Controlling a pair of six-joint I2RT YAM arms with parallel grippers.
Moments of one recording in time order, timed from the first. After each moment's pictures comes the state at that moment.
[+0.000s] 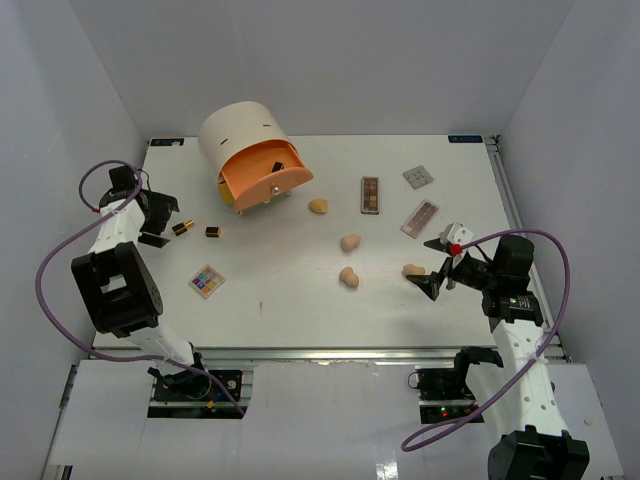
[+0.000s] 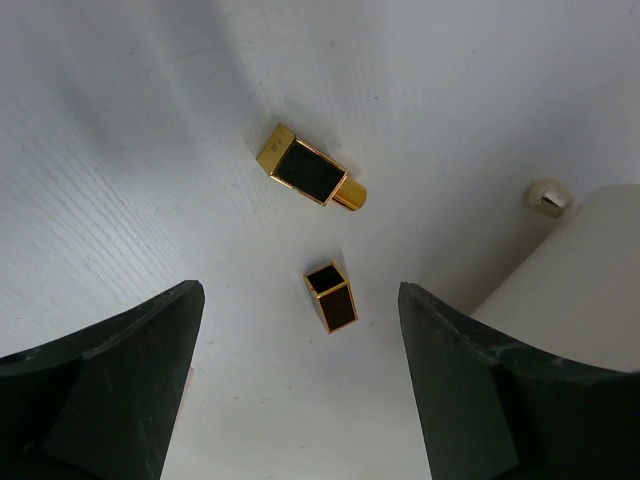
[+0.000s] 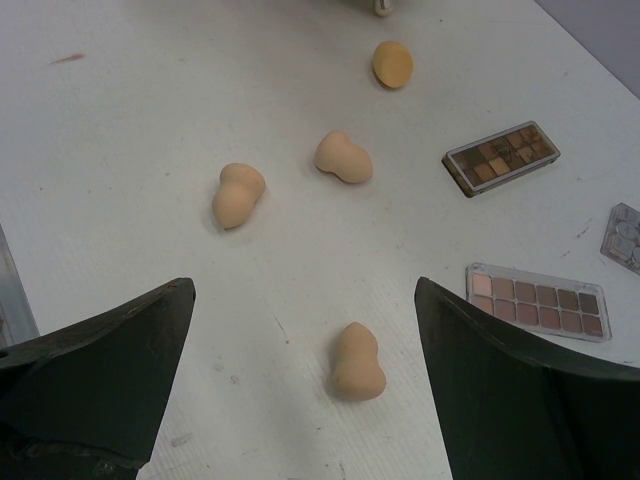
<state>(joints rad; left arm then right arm) 0.34 1.68 1.26 -0.61 -0.01 -0.94 -0.10 0.68 0.51 -0.29 -1.06 -0.59</state>
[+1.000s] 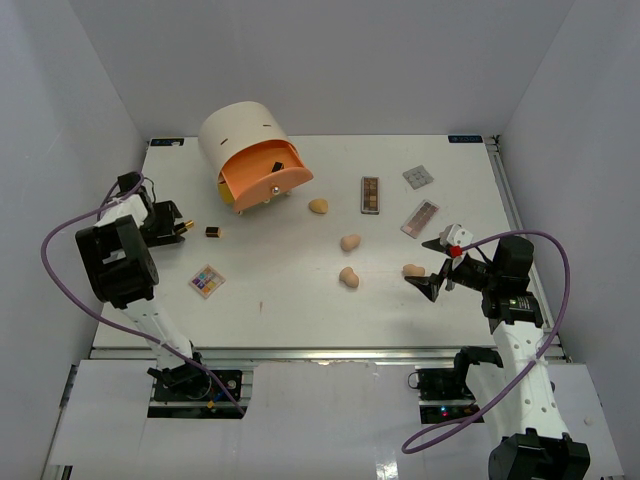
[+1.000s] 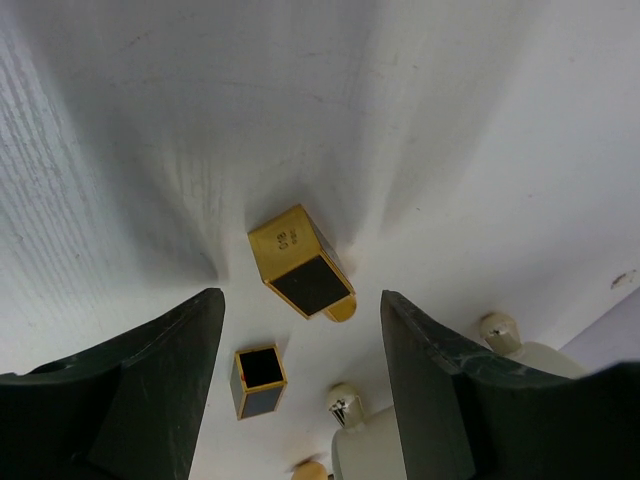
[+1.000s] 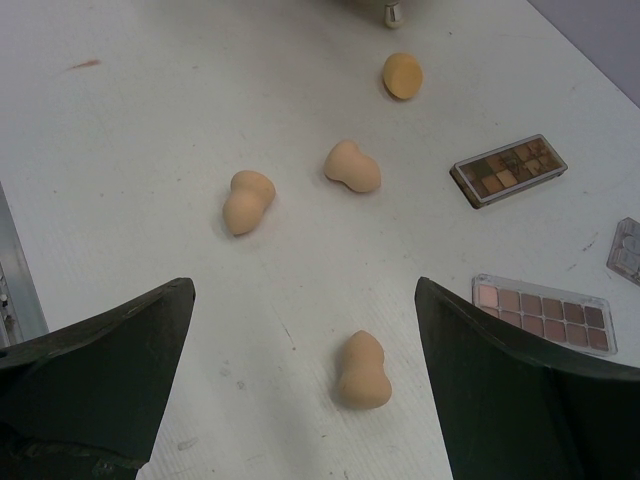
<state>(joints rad) 0.37 1.93 1.34 -0.60 0.07 -1.39 -0.08 0.67 0.51 -0.29 -1.08 -0.59</state>
